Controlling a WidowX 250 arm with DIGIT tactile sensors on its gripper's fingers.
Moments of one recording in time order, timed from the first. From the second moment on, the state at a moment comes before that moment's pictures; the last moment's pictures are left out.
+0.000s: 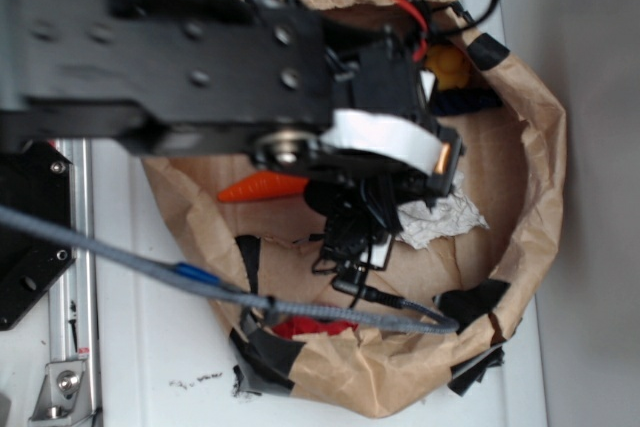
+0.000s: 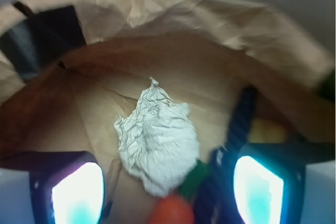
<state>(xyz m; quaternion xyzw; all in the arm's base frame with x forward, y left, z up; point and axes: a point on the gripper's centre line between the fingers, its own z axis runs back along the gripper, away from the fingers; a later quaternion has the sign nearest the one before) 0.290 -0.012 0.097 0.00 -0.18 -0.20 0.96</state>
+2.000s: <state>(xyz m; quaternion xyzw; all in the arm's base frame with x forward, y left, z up) 0.269 -0.008 0.192 0.00 -0.13 -0.02 0.99</state>
